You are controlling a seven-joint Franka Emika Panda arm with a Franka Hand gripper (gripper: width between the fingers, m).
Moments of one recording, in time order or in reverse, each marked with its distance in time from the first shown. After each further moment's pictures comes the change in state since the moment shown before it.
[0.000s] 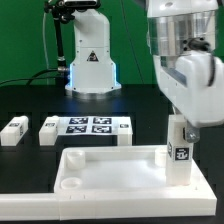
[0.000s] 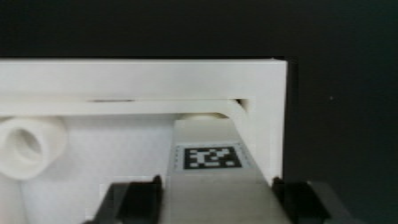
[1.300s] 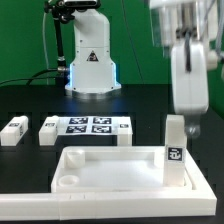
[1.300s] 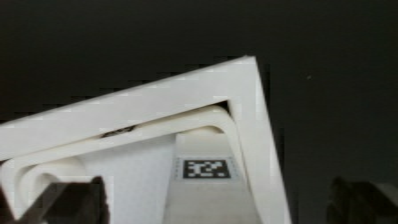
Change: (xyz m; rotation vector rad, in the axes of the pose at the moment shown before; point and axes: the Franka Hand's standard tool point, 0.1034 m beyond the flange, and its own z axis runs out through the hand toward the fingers) arm -0.016 -0.003 -0.041 0.052 -0.035 0.106
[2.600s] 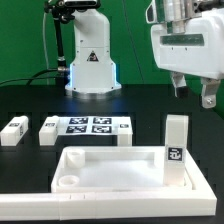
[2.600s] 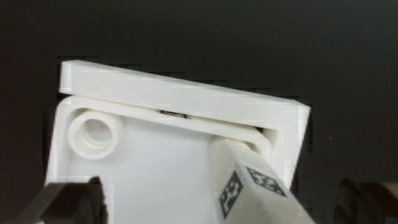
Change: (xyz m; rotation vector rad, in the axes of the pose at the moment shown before) arm 0.002 0.040 -0.002 -0.020 -0.001 -0.529
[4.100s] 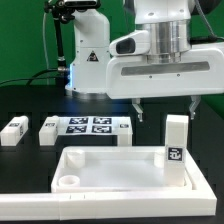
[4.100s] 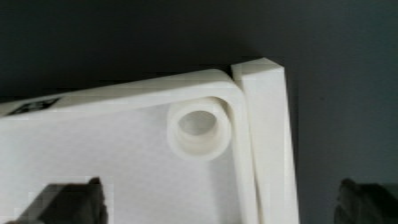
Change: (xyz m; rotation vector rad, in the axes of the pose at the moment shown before) arm 0.007 0.084 0.046 -0.079 -0.014 -1.114
